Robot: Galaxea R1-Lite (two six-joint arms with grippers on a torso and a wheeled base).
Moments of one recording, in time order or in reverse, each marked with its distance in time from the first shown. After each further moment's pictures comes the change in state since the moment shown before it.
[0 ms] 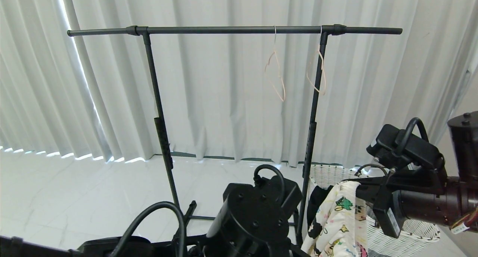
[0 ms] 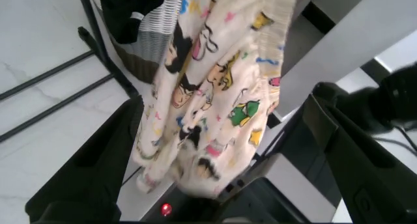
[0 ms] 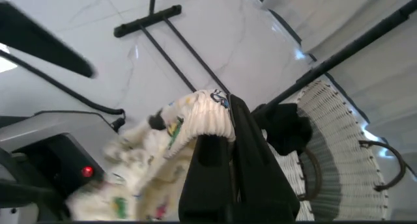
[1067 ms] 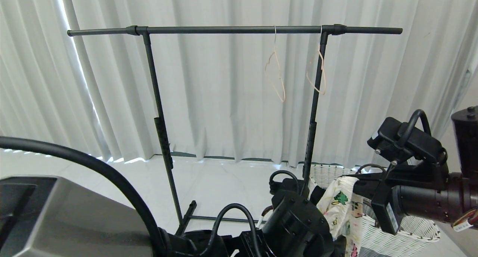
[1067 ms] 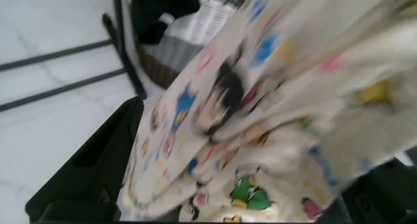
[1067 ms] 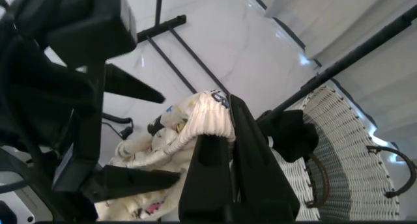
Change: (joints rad) left arm 0.013 0.253 -0.138 -0.053 0.156 -0.165; right arm 0.019 -0.001 -0.028 0.000 -0.014 0.037
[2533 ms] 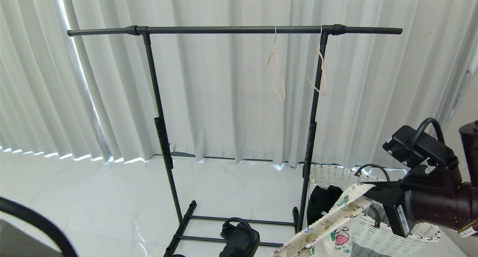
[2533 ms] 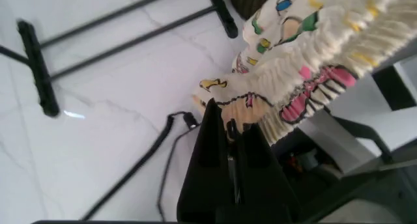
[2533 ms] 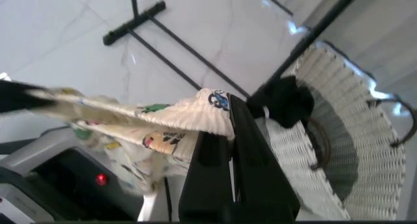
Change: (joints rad) left arm -0.019 -0.157 0.439 0.002 0.150 0.138; right arm -0.068 -0.043 0.074 0.033 -0.068 0.113
